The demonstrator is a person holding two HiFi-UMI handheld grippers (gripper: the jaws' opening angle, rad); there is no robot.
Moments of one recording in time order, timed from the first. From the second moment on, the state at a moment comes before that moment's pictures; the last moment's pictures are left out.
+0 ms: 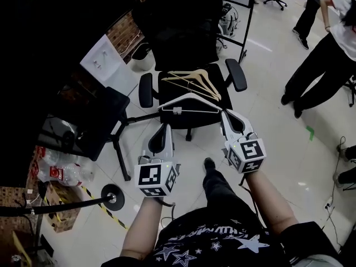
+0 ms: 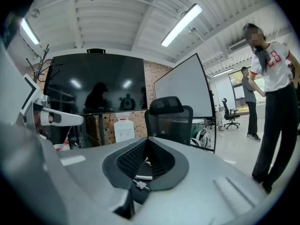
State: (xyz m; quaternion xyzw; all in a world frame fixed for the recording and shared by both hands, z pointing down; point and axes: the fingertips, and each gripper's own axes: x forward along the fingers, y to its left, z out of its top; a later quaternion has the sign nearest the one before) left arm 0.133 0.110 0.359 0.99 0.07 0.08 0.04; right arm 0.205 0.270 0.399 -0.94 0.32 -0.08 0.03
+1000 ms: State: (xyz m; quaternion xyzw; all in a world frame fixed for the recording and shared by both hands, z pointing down) left arm 0.296 0.066 0.522 0.98 0.09 0.19 0.06; right arm 0.352 0.218 0.566 -0.92 0.35 -0.19 -0.04
